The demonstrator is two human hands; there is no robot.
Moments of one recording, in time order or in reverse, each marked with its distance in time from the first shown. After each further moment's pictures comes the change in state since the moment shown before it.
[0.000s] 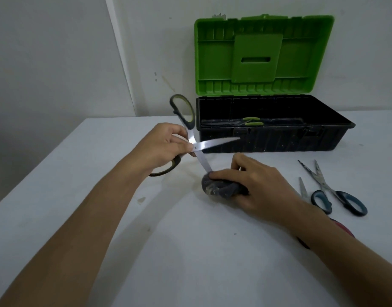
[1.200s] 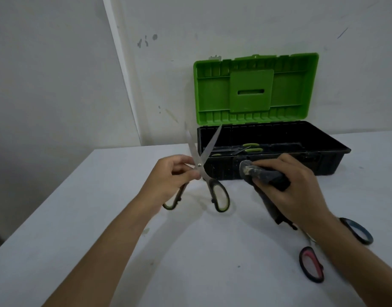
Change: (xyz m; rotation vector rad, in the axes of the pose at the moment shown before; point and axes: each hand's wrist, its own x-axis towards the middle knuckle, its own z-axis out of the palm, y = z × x) left_hand 0.001 -0.007 0.013 -0.226 0.092 0.087; right_hand -0.002 0.041 -0.033 0.226 0.475 0.226
